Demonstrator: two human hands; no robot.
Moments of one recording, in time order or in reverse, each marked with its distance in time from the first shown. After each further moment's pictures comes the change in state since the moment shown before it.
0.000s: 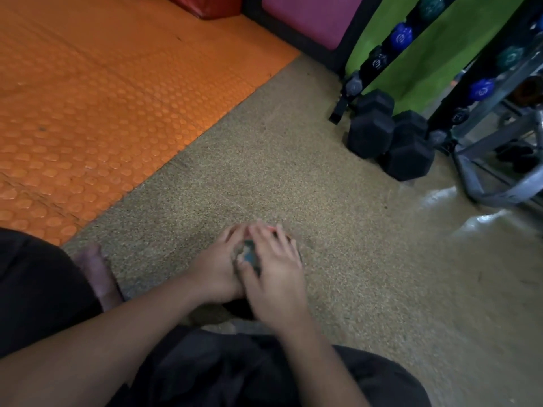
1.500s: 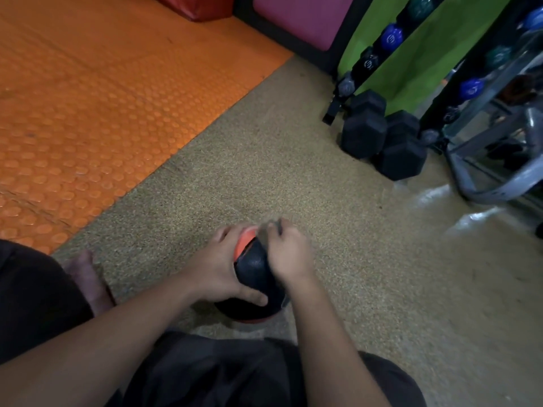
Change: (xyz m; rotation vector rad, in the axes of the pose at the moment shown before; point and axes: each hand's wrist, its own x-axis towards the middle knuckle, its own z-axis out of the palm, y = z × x) left_hand 0.007 0.004 -0.007 0.065 -0.078 -0.100; right_hand 0.057 0.028 -0.016 0.186 -0.036 0.497
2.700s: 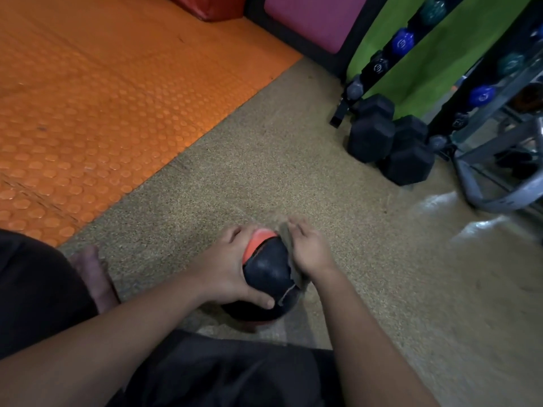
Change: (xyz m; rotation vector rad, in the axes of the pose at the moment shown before) left_hand -0.006 0.014 0.000 0.061 -0.029 -0.074; right_hand 0.039 0.045 -0.010 0.002 -0.161 -0.064
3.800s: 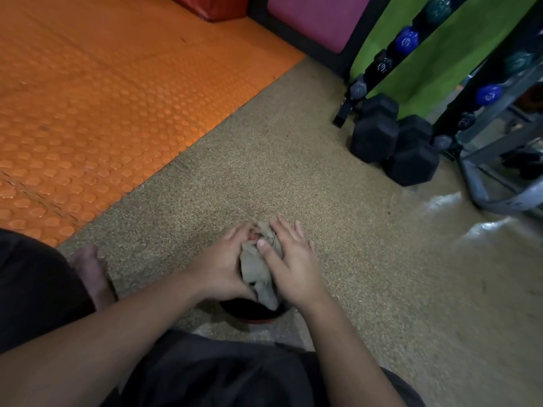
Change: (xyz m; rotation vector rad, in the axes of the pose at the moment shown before) left_hand 0.007 -0.005 -0.001 -0.063 0.004 0.067; right_hand -0.042 -0.015 0.018 -0.066 -0.007 -0.267
